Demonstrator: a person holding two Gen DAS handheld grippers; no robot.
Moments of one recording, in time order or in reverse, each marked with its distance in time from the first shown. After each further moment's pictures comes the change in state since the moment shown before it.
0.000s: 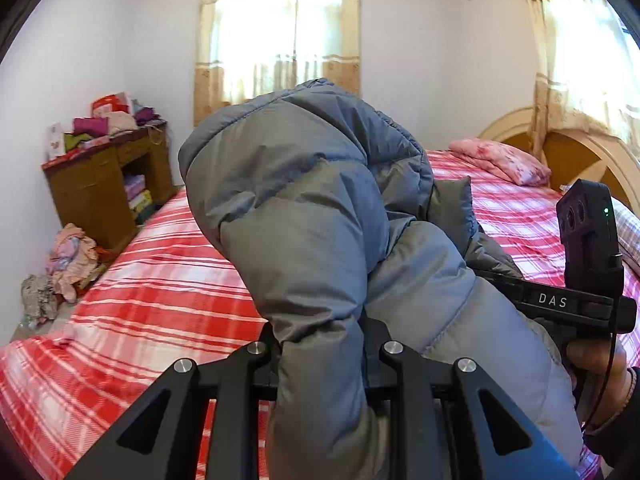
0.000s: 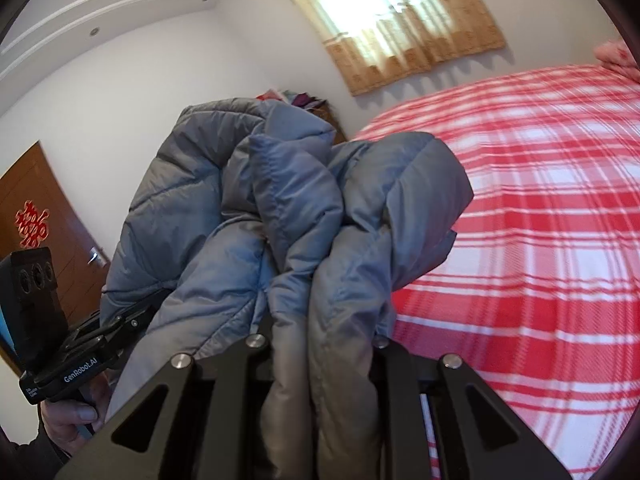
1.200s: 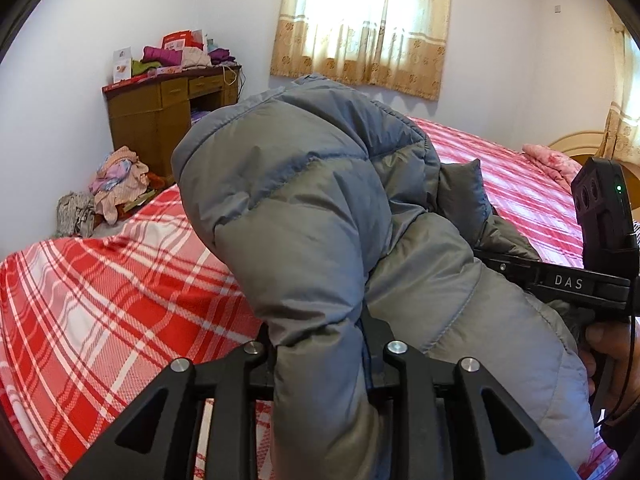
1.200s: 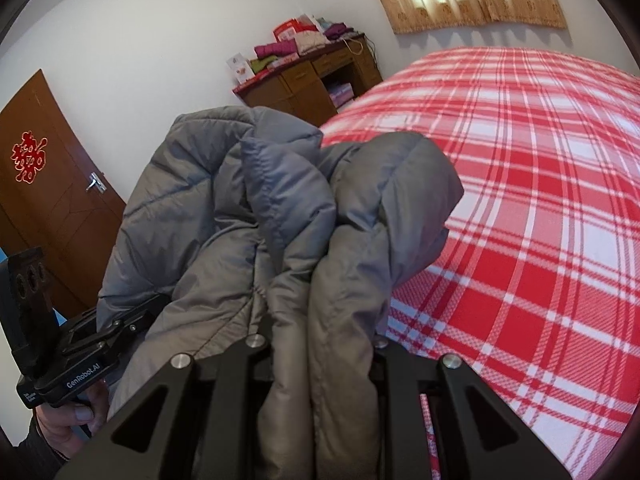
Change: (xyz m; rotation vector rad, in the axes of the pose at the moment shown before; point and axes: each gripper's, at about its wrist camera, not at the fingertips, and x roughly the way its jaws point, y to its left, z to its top) left arm 0.013 0.118 -0.080 -0.202 0.121 0.146; right arm 0.152 0.015 -0.012 -0.098 0.267 0.017
